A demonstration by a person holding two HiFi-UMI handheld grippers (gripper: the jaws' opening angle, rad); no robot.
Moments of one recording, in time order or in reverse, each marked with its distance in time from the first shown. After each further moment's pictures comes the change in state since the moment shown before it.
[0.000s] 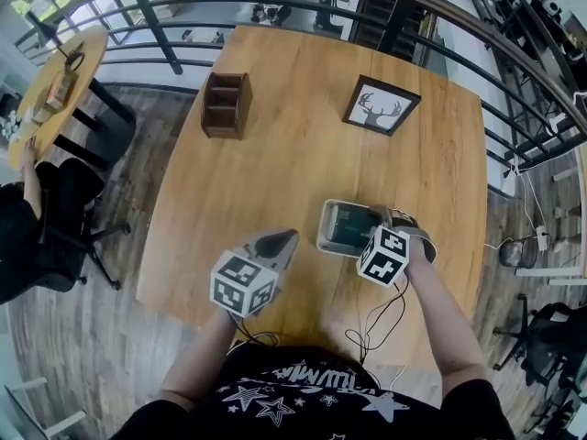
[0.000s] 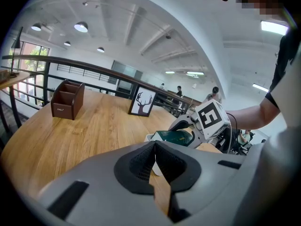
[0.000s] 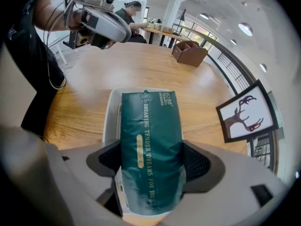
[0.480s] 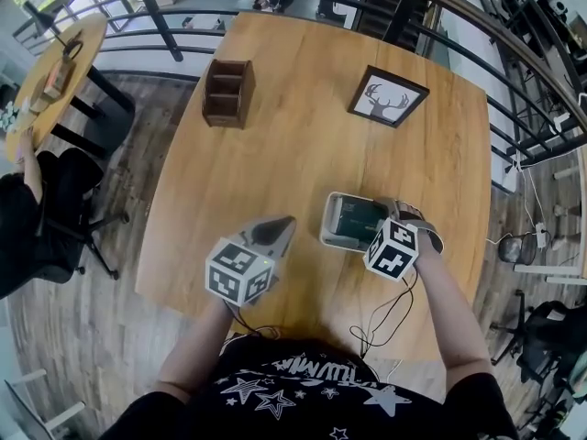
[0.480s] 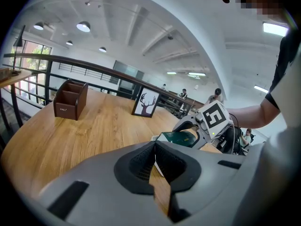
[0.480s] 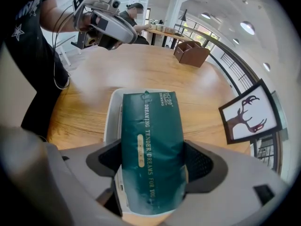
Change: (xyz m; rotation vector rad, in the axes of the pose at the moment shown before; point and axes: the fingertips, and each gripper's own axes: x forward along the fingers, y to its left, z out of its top) left arm -0.001 0.017 0.004 -0.014 -0.005 0.008; right arm -0.002 0.000 0.000 -0.009 -0.009 0.040
